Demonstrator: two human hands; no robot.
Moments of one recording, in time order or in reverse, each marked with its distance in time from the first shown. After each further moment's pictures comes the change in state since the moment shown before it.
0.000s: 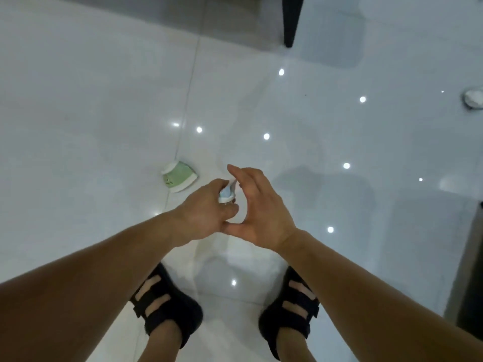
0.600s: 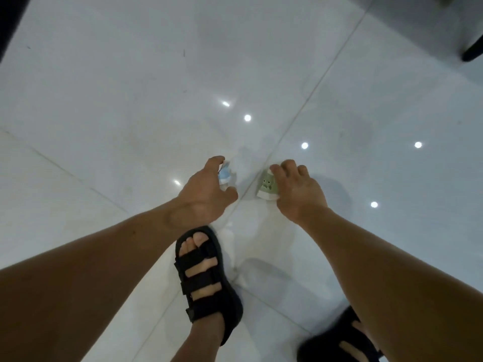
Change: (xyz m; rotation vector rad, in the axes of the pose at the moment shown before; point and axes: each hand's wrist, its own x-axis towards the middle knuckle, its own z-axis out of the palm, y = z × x) left_hand -0.007 -0.184 -0.093 -0.140 0.418 -0.096; right_hand 0.102 0.002 0.158 -0.792 -0.419 -0.031
